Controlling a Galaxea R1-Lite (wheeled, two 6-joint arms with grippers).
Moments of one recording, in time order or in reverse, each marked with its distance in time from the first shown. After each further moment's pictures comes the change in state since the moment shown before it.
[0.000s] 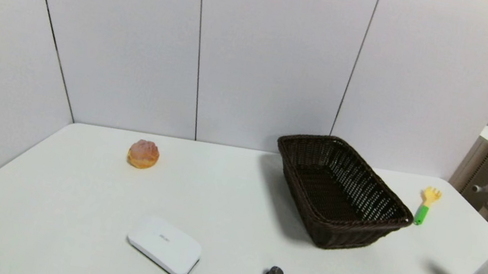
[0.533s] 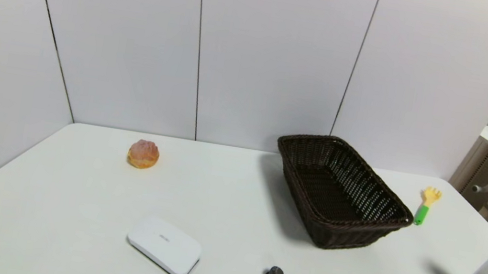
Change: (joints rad) left arm 0.000 0.000 0.000 0.000 0.000 -0.003; right arm 0.000 0.000 0.001 0.000 0.000 0.000
